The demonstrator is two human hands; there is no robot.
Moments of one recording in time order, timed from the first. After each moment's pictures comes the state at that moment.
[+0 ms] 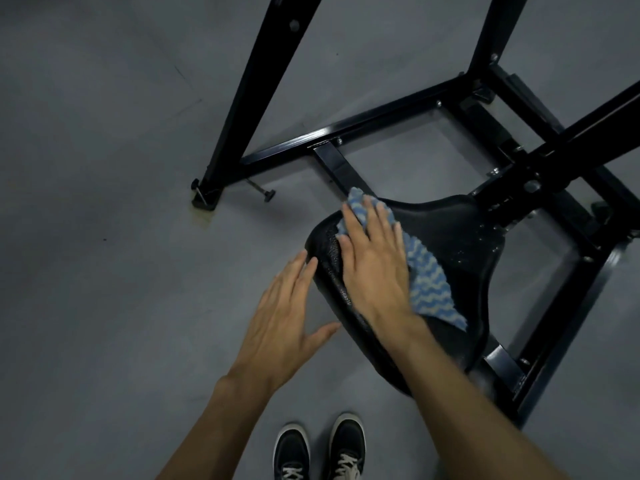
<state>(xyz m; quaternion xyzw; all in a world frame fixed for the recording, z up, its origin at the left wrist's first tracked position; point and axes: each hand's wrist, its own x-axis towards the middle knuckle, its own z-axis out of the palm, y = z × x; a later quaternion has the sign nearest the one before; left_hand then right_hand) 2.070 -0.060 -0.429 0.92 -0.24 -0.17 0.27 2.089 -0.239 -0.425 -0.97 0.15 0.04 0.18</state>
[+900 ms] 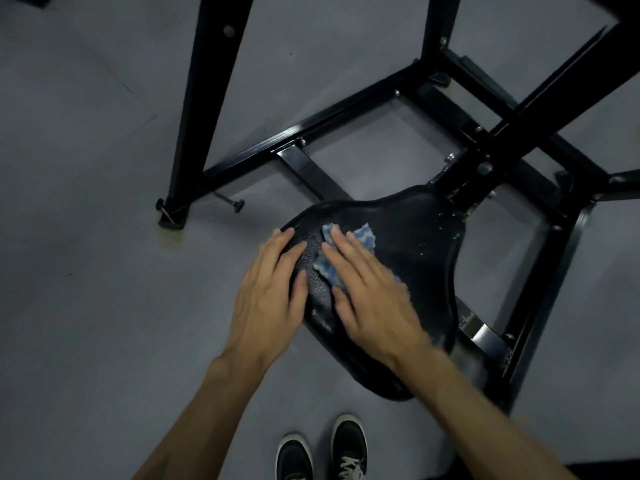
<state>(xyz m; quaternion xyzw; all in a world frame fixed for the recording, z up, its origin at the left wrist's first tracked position) 2.108 -0.110 -0.426 0.90 -0.28 -0.07 0.32 2.031 -0.280 -0.416 -0.97 0.03 0.03 0.25</state>
